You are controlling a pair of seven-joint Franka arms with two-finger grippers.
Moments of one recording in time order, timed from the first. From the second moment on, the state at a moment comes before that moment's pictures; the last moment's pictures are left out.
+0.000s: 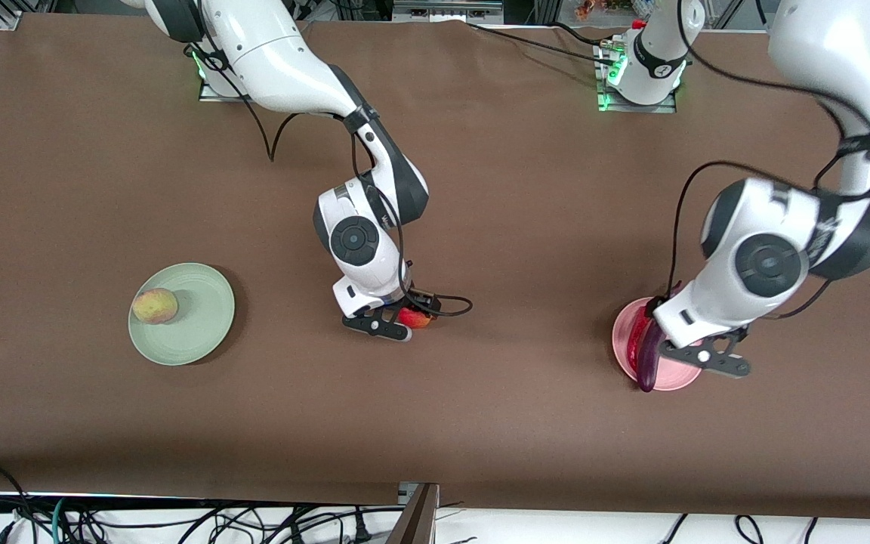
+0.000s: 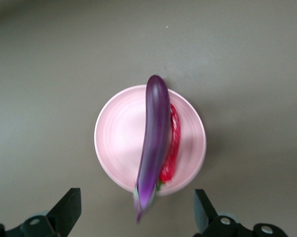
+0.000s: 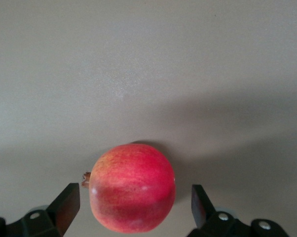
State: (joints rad) left arm 0.07 0.50 -0.29 -1.47 0.29 1.87 -0.05; right arm 0.78 0.93 -0.24 -1.21 0.35 2.23 0.71
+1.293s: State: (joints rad) left arm 0.02 -0.02 -0.04 -1.65 0.06 1.62 -0.04; right arm 0.75 0.87 -0.34 -1.19 0.34 1.95 0.53
